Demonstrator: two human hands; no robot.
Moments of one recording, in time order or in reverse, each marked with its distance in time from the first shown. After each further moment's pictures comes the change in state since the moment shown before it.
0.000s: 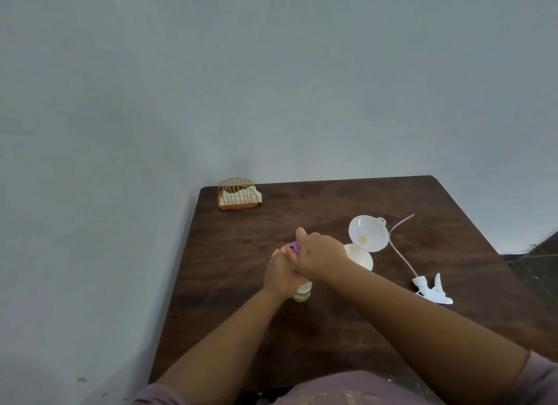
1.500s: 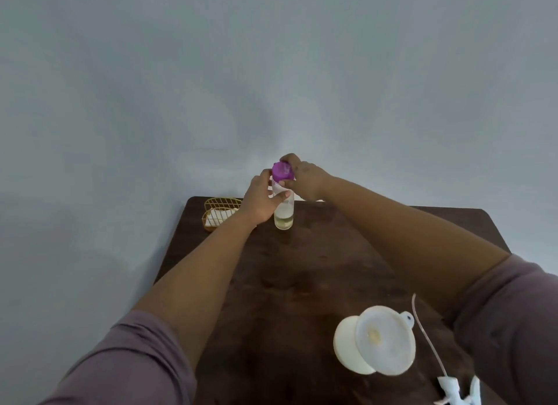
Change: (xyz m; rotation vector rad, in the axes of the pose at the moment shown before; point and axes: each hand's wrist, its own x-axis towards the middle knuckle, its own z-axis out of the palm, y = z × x) left_hand 0.273 -0.009 -0.087 -0.118 0.190 -0.100; right_hand 0.291 0.068 -0.079 0.329 -0.173 -0.181
